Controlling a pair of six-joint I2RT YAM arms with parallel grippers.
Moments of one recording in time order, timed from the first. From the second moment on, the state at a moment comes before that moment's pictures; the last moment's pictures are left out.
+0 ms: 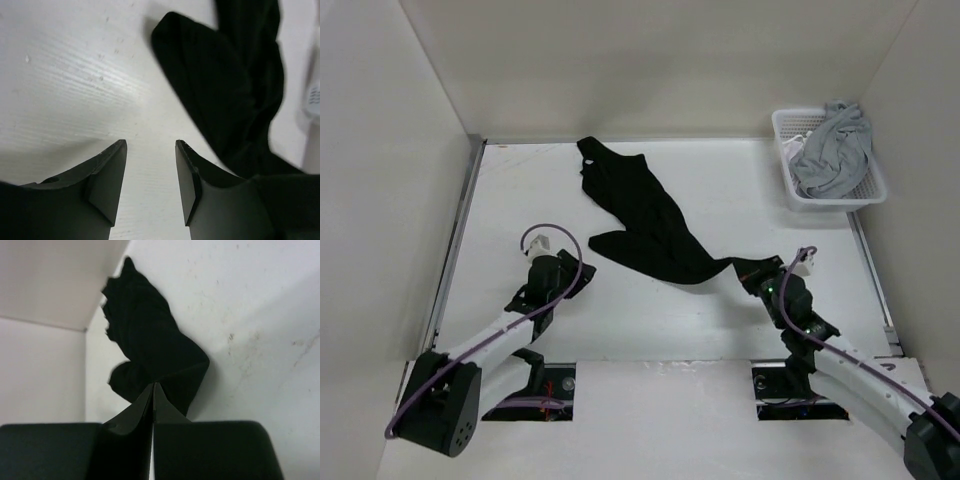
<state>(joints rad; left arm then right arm) -0.31 0.97 0.20 0.23 -0.03 -0.96 0.58 0.66 0.13 0.28 0.36 1.15</state>
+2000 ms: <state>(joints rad) -0.28 0.77 0.23 0.03 -0.09 -0.89 0.71 0.92 0.39 -0.23 0.28 0.94</state>
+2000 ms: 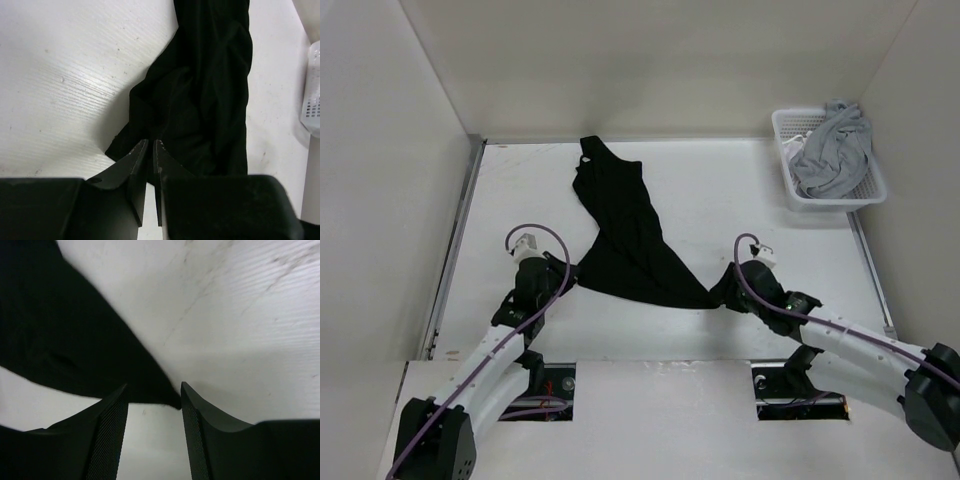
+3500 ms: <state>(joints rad) -0.16 0.84 0.26 0.10 -0.01 -0.89 0.59 1.00 0.29 -0.09 0.02 1.00</state>
